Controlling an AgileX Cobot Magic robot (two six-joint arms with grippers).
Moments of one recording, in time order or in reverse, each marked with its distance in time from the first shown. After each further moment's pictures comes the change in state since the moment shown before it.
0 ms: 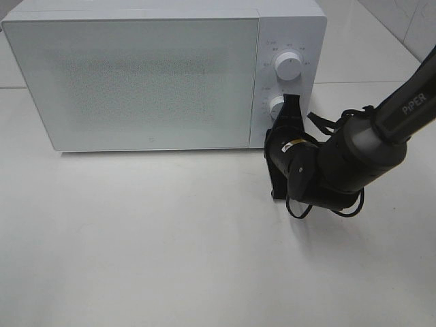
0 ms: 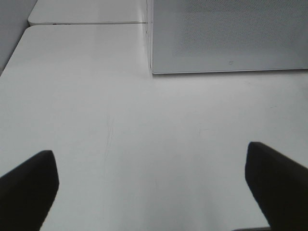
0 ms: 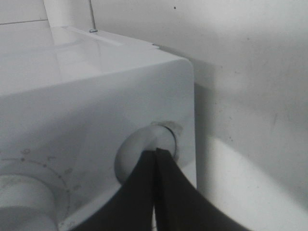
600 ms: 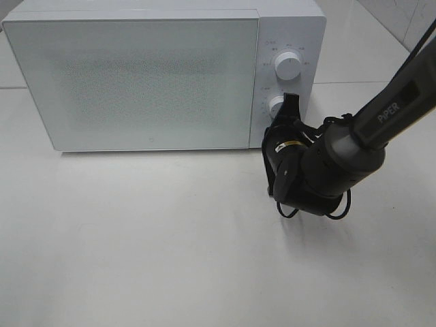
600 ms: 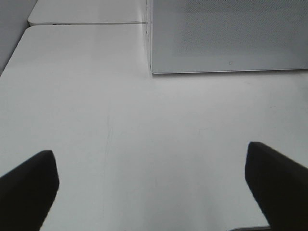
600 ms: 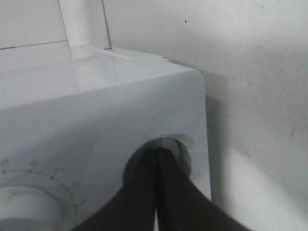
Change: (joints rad) left arm 0.000 0.000 0.000 0.000 0.000 0.000; right arm 0.020 0.062 -0.061 0.105 -0.105 -0.027
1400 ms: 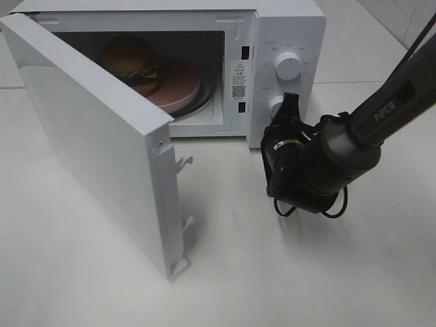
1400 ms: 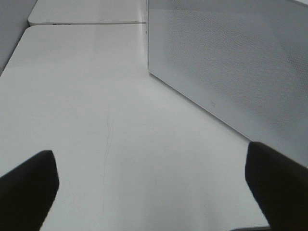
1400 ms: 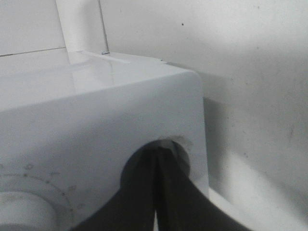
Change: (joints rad) left arm 0.000 0.000 0.000 -0.001 0.000 0.000; right arm 0.005 -0.007 -0.018 0.044 0.033 -0.035
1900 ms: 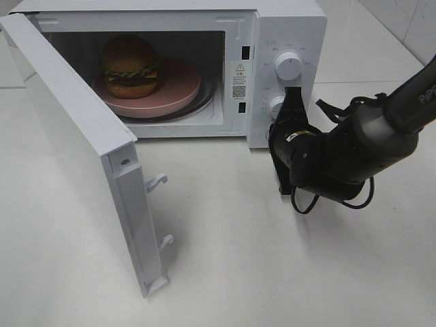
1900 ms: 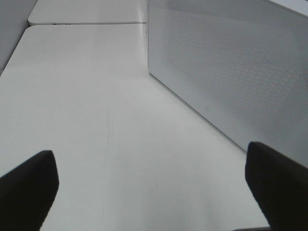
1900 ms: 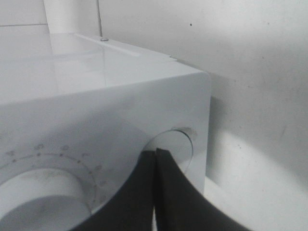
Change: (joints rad) left arm 0.000 0.000 0.000 0.000 0.000 0.000; right arm -0.024 -0.114 0.080 -0.057 0.130 -0.098
